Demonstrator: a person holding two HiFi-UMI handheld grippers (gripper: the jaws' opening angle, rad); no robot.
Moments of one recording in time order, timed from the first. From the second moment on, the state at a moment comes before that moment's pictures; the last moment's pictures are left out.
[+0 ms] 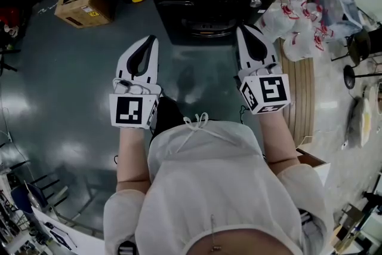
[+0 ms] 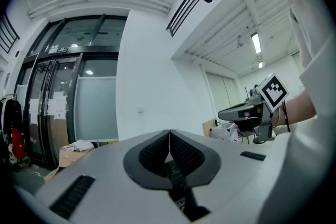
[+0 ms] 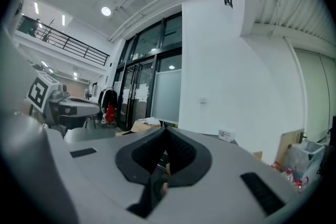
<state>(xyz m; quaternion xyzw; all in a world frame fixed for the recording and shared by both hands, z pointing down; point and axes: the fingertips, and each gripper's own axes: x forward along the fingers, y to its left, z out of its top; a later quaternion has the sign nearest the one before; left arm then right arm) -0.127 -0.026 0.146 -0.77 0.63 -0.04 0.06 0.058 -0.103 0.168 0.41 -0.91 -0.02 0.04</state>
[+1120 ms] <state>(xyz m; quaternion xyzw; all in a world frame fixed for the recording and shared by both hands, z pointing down) -0.110 -0.031 0.156 -0.79 0.61 -0.05 0.04 0.082 -0.081 0.173 0.43 -0.90 -0.01 0.04</state>
